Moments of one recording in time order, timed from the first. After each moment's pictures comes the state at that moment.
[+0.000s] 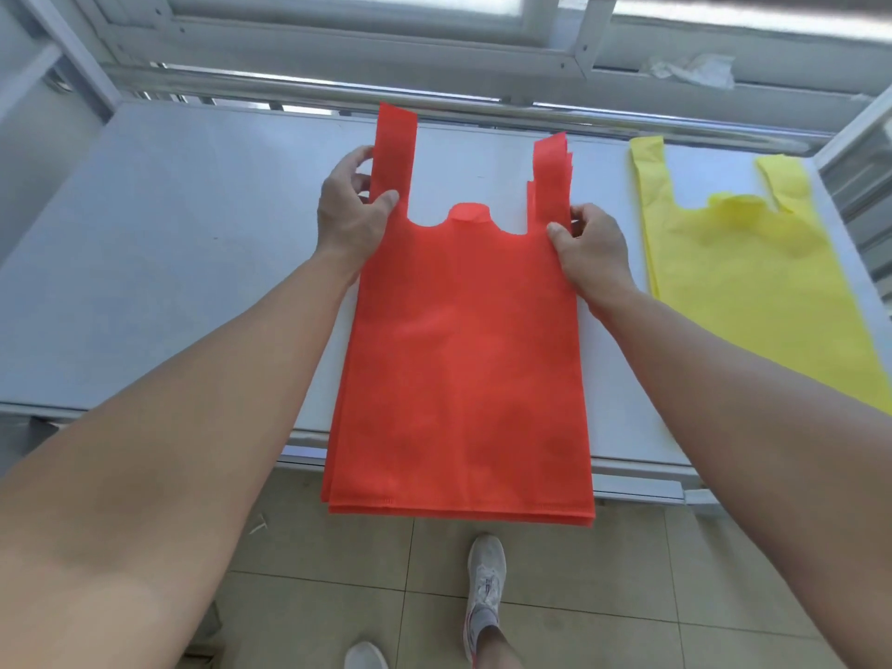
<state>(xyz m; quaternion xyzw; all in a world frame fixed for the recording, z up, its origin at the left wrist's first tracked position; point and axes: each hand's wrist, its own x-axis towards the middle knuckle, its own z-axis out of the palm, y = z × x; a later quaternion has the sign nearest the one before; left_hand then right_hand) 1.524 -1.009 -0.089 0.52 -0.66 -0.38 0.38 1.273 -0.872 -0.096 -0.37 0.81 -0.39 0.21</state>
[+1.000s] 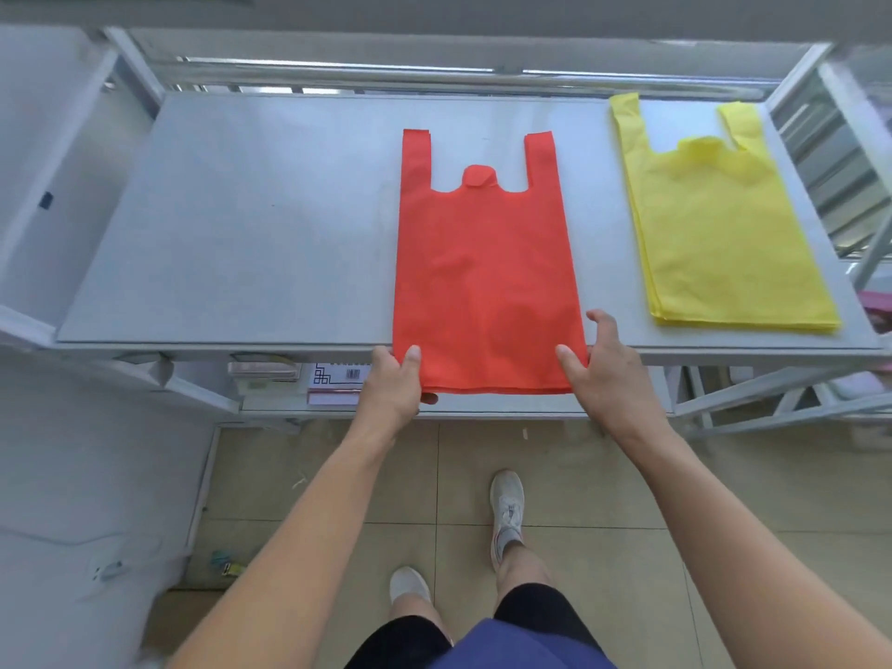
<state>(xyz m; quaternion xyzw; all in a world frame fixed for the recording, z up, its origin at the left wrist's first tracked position) 1.649 -0.756 -0.091 0.64 -0.53 -0.54 0.11 1.420 -0.636 -0.065 -0.35 0.88 -0.22 0.24</state>
